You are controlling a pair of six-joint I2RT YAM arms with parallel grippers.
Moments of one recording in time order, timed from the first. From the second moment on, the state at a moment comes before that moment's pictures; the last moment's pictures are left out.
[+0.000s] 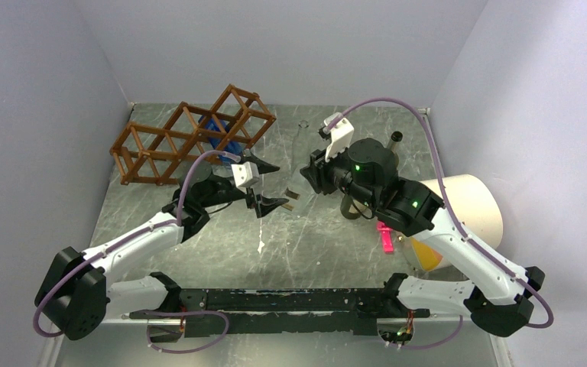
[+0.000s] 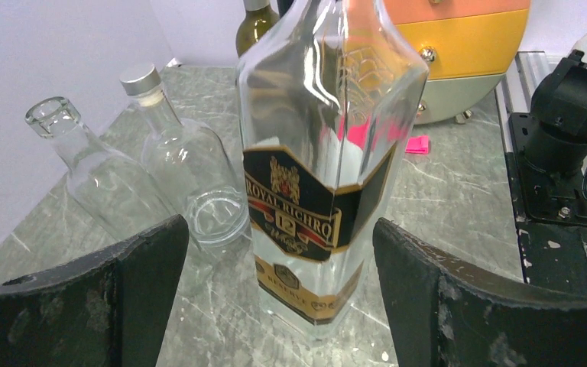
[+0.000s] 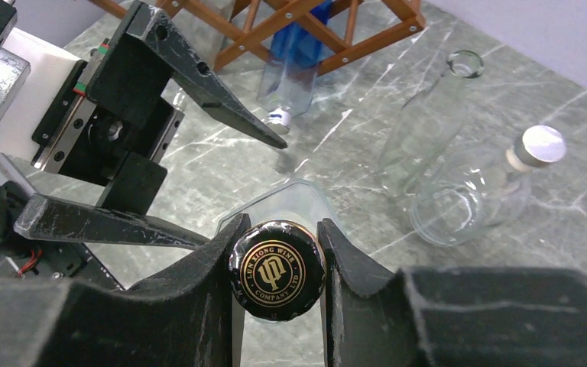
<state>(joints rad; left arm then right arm) -0.63 1.15 0.64 0.54 0.69 0.14 0.91 1.08 1.32 -0.57 0.19 0.10</state>
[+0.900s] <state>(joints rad) -0.64 1.18 0.67 0.48 0.99 0.12 0.90 1.13 1.46 -0.61 -0.17 0.00</state>
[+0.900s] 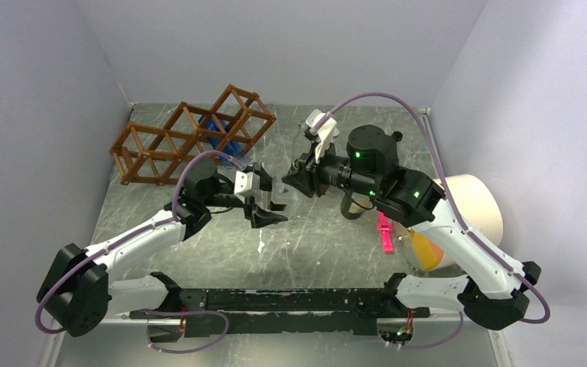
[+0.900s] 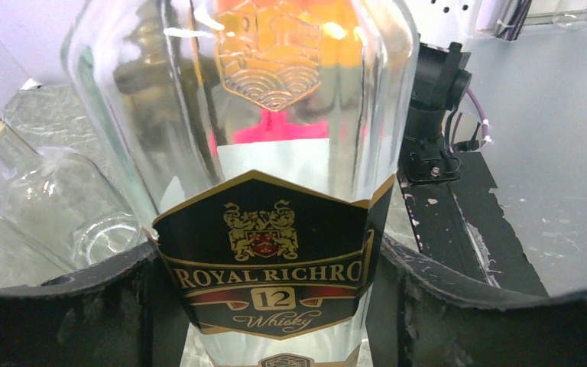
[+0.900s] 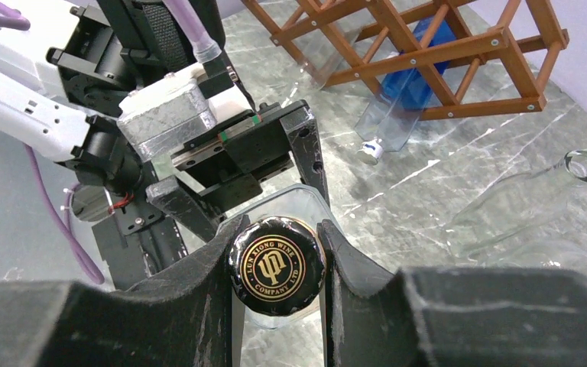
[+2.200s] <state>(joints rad) -0.67 0.96 0.50 0.21 0.35 0.86 0.90 1.29 1.58 -0.78 -0.02 0.09</state>
